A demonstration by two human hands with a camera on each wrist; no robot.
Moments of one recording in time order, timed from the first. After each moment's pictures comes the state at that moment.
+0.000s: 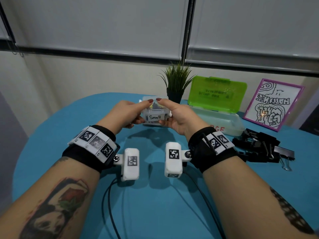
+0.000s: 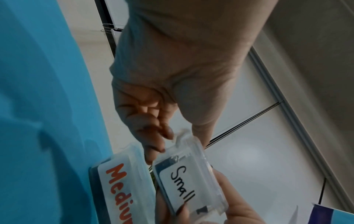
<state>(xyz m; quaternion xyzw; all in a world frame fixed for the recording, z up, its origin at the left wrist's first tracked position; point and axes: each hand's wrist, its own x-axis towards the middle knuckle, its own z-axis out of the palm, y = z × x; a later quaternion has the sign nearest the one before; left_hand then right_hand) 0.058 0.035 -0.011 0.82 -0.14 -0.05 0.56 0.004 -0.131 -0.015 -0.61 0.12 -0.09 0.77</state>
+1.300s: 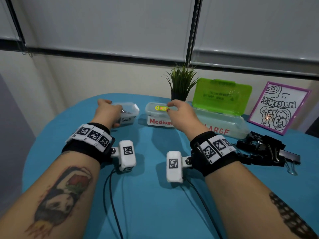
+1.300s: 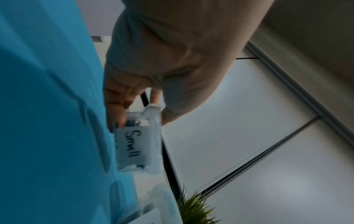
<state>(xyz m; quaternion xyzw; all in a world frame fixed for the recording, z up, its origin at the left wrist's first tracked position) 0.104 0.078 -0.029 0.80 0.06 0.05 0.59 0.010 -0.135 -0.019 -0.89 0.12 -0.21 0.38</state>
